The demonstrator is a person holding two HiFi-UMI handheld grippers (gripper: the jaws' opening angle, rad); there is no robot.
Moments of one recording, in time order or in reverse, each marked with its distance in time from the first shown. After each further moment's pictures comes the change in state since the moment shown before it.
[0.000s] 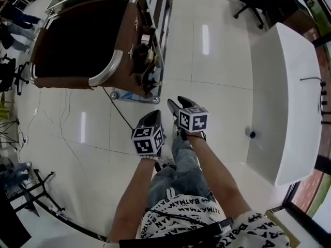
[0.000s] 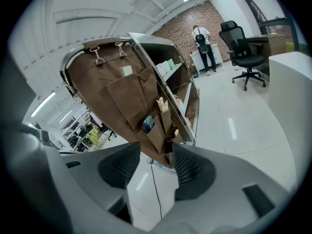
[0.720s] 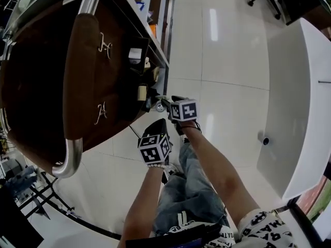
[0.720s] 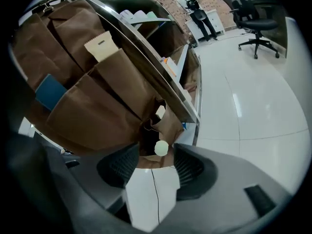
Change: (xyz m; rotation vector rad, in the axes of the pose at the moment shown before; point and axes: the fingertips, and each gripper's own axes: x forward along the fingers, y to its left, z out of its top) left arm 0.153 0.068 -0.043 -0.105 0.184 0.090; right arm 0.221 -0.097 -0.057 0.121 0.294 0.045
